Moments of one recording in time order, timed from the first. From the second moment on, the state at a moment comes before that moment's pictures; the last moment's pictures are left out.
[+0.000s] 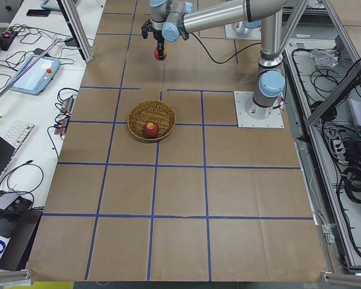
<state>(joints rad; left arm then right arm) -1.96 -2.11 -1.55 -1.08 1.59 -0.38 1.59 -1.66 1.68 -1.63 -1.58 0.01</state>
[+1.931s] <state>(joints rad) -1.82 -1.76 -1.54 -1.45 1.59 -0.13 1.60 -1.65 1.68 -1.64 -1.58 0.02</state>
